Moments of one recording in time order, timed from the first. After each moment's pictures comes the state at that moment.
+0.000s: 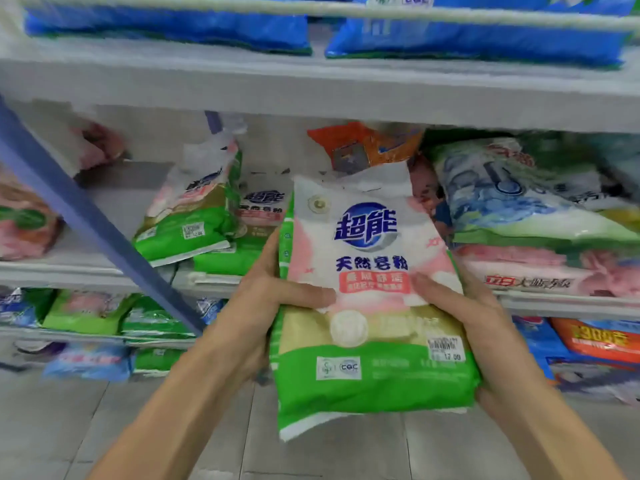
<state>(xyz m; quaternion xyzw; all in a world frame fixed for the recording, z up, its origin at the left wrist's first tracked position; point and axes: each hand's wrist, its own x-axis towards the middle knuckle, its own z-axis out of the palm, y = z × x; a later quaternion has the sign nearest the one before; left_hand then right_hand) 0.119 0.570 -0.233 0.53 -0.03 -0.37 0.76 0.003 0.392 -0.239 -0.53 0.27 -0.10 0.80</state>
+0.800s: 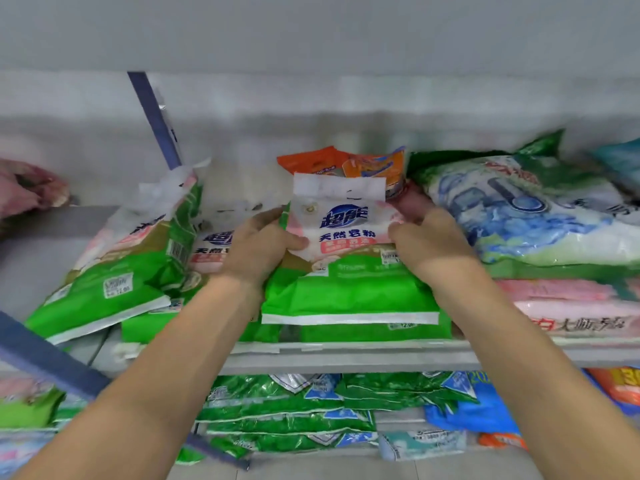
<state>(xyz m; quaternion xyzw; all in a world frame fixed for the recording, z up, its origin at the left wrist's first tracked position) 0.245 0.479 -0.276 0.67 -0.01 -0.21 0.71 0.151 0.324 -0.268 -0.79 0.36 -0.17 0.46</state>
